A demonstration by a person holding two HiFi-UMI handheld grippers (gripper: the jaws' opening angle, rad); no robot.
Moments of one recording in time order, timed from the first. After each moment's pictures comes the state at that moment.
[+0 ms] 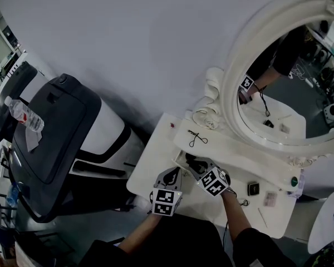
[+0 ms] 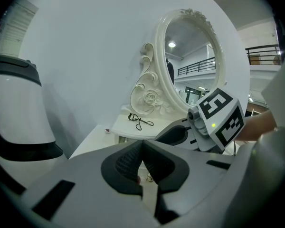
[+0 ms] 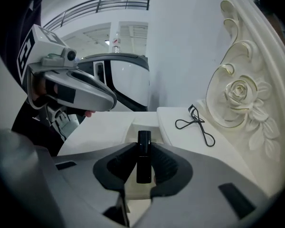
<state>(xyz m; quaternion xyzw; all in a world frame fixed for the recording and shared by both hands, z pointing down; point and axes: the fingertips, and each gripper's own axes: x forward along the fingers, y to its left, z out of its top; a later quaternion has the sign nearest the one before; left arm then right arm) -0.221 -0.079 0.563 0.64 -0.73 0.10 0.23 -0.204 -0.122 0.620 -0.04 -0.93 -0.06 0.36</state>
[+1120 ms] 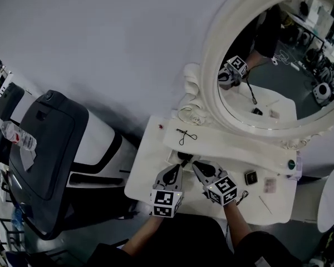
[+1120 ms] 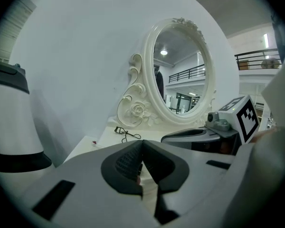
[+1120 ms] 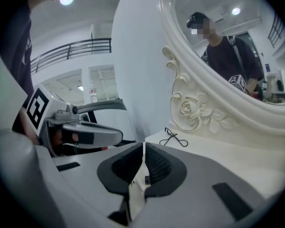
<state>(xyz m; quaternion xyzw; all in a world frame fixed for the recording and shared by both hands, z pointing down) -0.199 -0.094 0.526 0.68 -0.70 0.07 0.19 -0.160 -0.127 0.537 0.09 -0.98 0.12 0.16</state>
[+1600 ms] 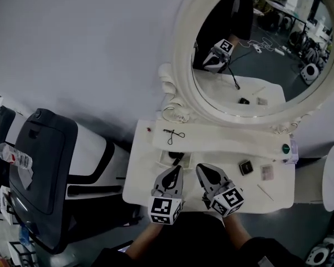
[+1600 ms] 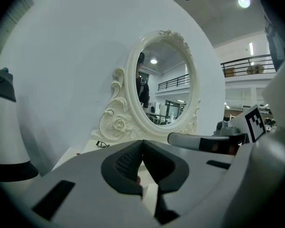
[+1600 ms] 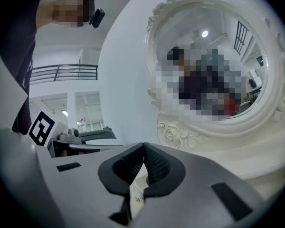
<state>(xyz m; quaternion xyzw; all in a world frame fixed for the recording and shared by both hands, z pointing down) -0.156 -0.094 0.478 0.73 -0.66 0.04 0.15 -0.100 -0.118 0.471 0.20 -0.97 0.16 0.00</state>
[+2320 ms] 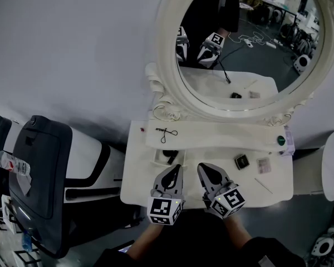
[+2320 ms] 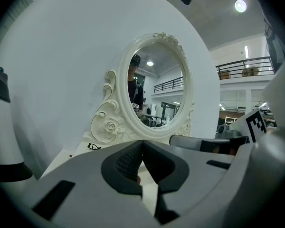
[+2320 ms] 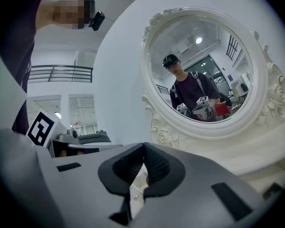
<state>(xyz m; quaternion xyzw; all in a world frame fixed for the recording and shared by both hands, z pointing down) -0.132 -0.094 0.469 0.75 -0.64 0.03 0.14 -0.069 -0.115 0.465 0.25 -0.96 0.16 -0.02</state>
